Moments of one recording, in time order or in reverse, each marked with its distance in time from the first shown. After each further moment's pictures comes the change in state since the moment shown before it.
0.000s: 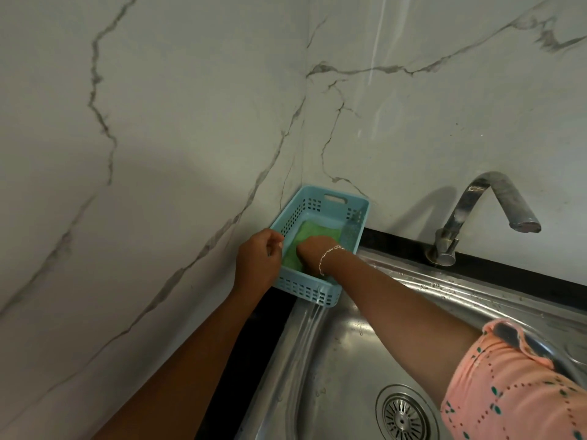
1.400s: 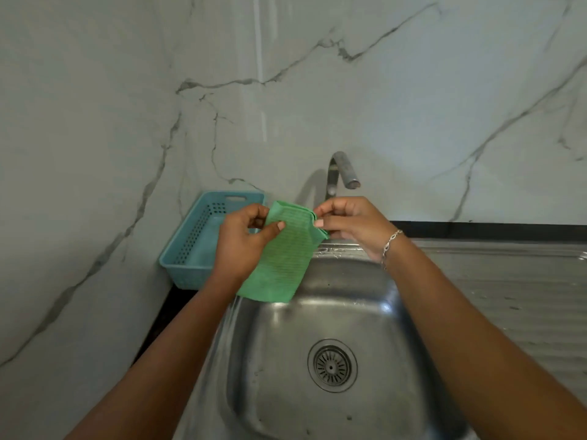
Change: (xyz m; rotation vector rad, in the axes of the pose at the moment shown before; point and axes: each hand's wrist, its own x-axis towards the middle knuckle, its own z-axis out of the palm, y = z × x) left_hand -0.067 0.128 0.023 -0.434 -0.319 0.273; right_hand -0.261 0.059 -0.052 1.553 0.621 0.300
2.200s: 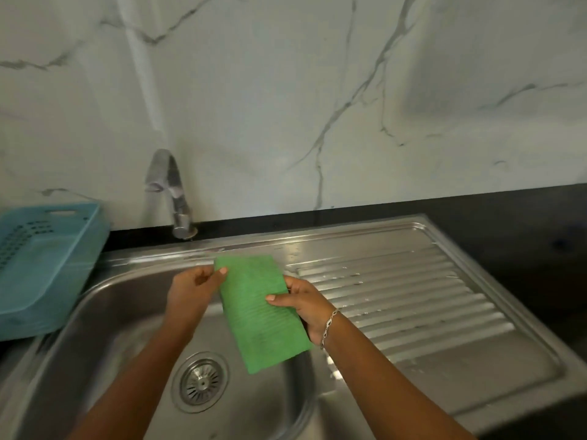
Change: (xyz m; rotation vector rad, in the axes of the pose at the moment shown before) left_hand -0.045 -0.020 0.199 0.038 -0.156 -0.372; right_hand -0.140 0.107 -0.130 0.414 0.161 0.430
